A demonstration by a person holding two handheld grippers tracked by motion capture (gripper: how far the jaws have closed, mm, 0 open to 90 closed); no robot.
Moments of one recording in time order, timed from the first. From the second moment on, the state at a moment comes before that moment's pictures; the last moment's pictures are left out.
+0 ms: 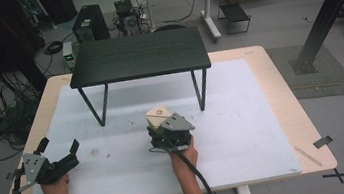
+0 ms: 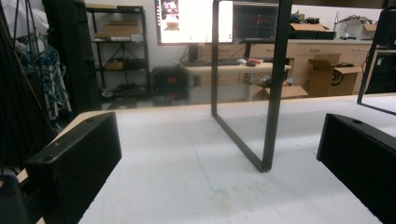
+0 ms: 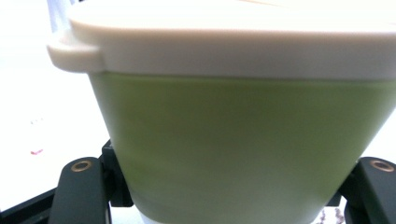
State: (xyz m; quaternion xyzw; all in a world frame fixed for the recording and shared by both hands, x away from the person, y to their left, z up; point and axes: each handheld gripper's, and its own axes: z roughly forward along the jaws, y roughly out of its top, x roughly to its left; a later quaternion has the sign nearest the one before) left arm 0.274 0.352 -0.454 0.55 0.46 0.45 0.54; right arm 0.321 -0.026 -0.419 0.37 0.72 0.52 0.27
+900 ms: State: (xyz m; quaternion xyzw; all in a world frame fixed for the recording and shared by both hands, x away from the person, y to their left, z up) left arm 0.274 0.352 -0.454 0.55 0.46 0.45 0.54; right arm 0.321 -0.043 -0.347 0.32 0.69 0.58 0.30
